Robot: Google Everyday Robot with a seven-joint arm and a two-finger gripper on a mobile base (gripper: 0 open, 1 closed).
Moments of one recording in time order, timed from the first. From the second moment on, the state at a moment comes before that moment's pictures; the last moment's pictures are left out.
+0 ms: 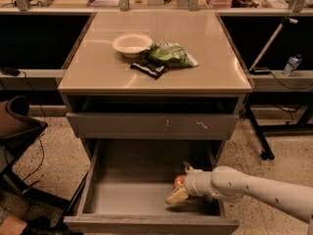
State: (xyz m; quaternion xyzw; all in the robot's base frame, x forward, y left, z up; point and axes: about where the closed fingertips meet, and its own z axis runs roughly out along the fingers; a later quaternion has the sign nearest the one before) arm 0.538 -0.086 0.376 -0.45 0.80 0.20 0.35
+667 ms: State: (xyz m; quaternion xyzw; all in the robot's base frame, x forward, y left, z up) arm 0.538 -0.086 0.376 -0.45 0.80 0.20 0.35
